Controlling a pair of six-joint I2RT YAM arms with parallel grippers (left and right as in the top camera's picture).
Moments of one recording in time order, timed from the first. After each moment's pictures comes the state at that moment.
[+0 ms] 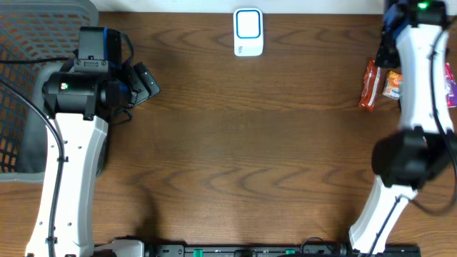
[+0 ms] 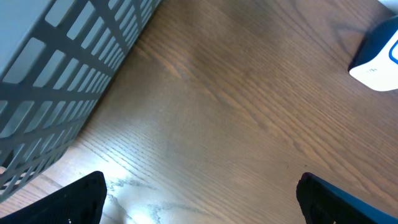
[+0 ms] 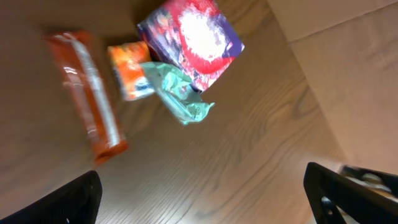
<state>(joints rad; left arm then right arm) -0.06 1.46 1.60 -1.23 -0.08 -0.59 -0.09 2.08 2.30 -1.53 0.61 0.40</state>
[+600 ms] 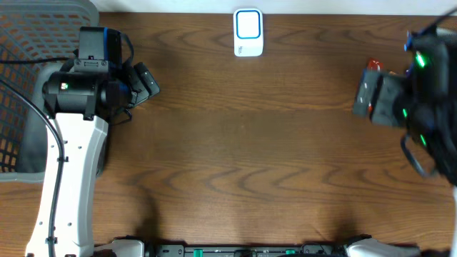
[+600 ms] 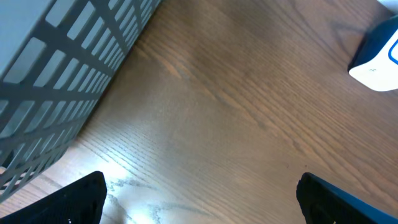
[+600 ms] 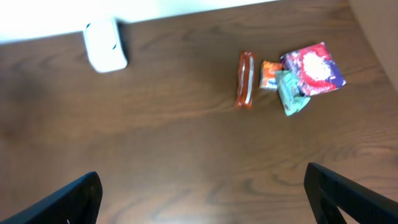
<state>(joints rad) -0.06 1.46 1.60 -1.23 -0.08 -0.59 0.33 1.41 2.26 -1.69 0.32 0.38</state>
